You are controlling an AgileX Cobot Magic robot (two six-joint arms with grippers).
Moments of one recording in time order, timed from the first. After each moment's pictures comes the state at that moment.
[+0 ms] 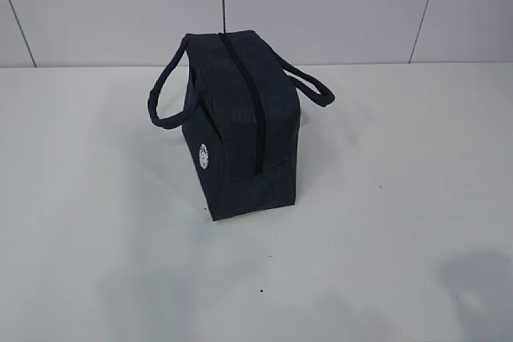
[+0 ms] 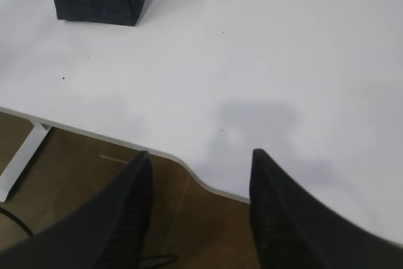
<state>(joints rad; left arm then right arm) -0.37 0.01 -0.51 -0.15 1.12 0.16 0.07 0.01 -0.50 0.17 1.16 -0.22</state>
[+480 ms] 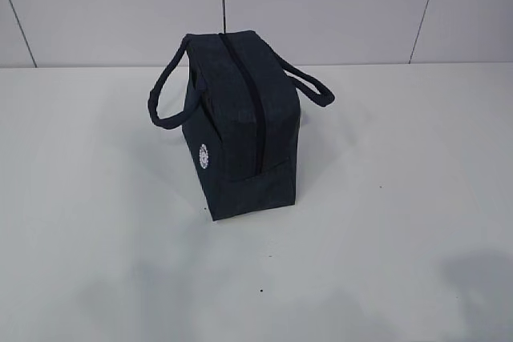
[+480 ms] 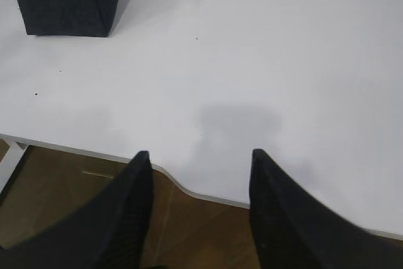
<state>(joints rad) -0.12 0.01 -0.51 -0.15 1.11 0.16 -0.01 -0.02 -0.50 0.17 1.16 -0.22</state>
